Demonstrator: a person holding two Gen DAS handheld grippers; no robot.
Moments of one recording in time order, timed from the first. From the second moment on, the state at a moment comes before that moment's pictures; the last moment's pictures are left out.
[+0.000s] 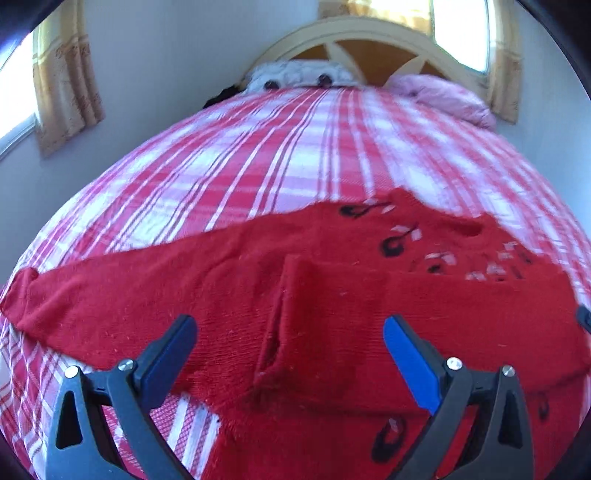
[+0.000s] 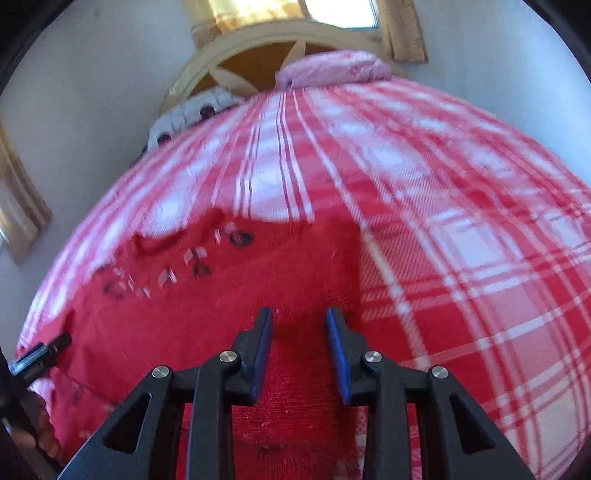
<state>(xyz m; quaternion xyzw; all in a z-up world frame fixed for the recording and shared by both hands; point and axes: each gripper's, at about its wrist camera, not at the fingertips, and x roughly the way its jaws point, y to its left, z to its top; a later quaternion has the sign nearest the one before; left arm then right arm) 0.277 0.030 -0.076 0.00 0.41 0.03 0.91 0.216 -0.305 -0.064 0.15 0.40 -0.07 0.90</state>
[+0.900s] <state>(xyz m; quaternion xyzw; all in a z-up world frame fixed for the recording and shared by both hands) 0.205 0.321 -0.048 -0.25 0.32 0.26 0.88 0.213 -0.298 -0.071 0.12 0.39 -0.07 0.91</state>
